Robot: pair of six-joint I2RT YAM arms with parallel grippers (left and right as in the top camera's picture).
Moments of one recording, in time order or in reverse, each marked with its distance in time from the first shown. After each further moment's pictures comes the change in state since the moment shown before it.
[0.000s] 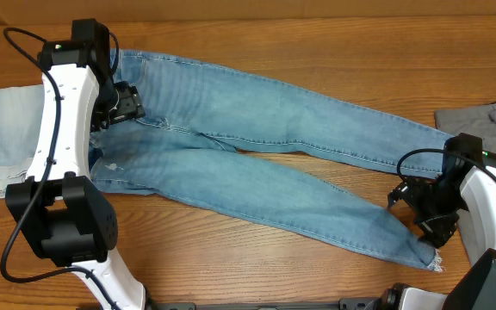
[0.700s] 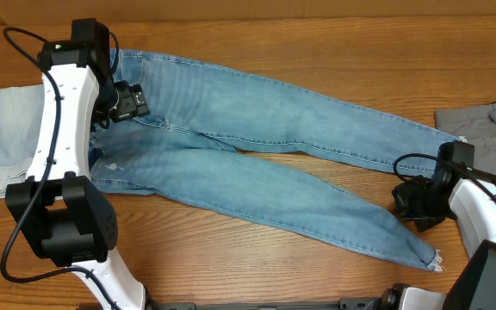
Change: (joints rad) left arm 0.000 0.000 0.000 0.007 0.000 0.000; right arm 0.000 0.027 -0.163 0.388 -0.031 0.246
